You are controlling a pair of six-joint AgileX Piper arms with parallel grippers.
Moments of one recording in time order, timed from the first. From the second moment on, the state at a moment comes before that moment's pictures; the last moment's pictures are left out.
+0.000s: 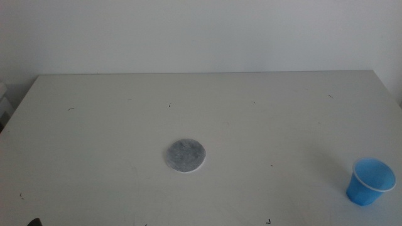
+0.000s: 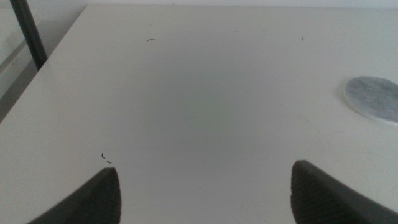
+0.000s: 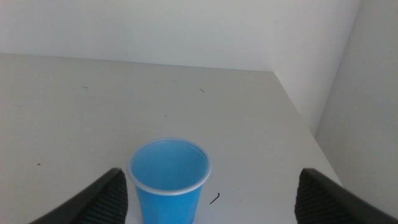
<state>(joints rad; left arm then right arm) -0.07 -0.01 0.03 0.07 0.37 -0.15 -0.03 -0.01 0.03 -0.05 0.23 0.00</state>
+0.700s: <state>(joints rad) -0.07 -0.01 0.03 0.07 0.37 -0.15 -0.03 0.08 -0.29 -0.09 0.48 0.00</state>
